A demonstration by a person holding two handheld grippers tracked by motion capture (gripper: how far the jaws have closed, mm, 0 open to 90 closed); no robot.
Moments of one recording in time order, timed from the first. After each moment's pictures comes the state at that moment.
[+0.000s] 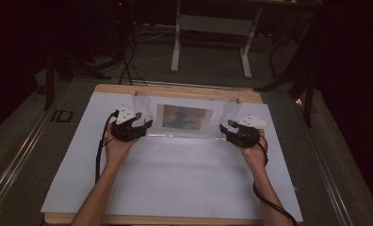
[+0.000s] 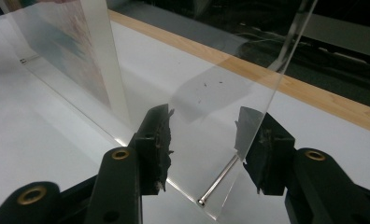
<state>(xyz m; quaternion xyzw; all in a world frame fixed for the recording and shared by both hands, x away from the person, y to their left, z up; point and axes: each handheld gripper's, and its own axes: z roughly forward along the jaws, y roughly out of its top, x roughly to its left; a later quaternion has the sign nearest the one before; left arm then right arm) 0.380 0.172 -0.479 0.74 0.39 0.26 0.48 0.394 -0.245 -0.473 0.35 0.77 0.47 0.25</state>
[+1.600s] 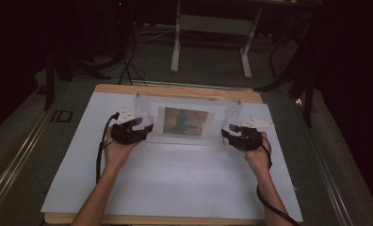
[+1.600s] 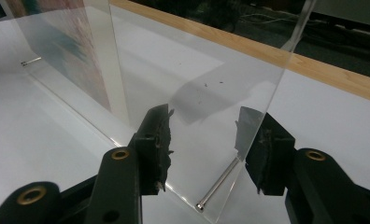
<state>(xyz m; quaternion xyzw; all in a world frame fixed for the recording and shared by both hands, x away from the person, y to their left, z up) 0.368 0.167 -0.473 0.75 0.42 0.23 0.46 0.383 -0.251 -0.468 0.37 0.78 0.46 0.21</state>
